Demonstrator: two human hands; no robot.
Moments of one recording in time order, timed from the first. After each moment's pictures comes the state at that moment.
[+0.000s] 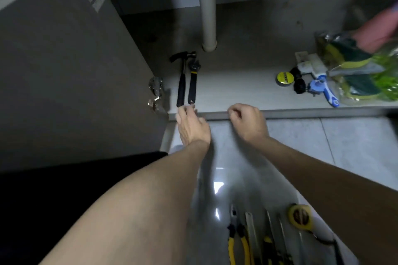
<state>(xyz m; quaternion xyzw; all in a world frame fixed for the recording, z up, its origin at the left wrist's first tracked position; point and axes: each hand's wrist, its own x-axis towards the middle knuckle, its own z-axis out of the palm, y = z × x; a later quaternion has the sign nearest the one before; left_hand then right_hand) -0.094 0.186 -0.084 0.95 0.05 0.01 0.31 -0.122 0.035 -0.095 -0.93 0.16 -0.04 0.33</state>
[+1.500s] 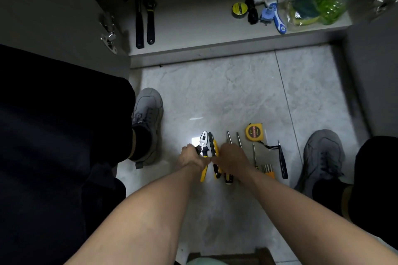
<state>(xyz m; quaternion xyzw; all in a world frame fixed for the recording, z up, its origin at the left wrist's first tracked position) -0.345 0.210 -0.168 0.90 0.10 -0.39 0.14 -0.397 0.081 -0.162 -0.87 0.22 0.31 0.30</state>
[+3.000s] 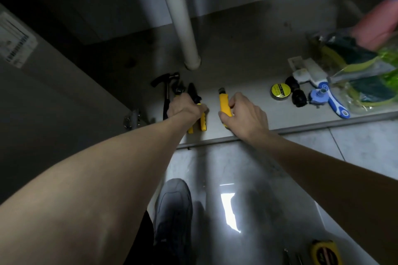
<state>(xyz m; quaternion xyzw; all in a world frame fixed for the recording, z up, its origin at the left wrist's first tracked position) 0.057 0.130 -0.070 0.98 0.01 -0.16 0.13 -0.047 -0.008 -0.105 -0.92 0.20 -0.03 0.32</state>
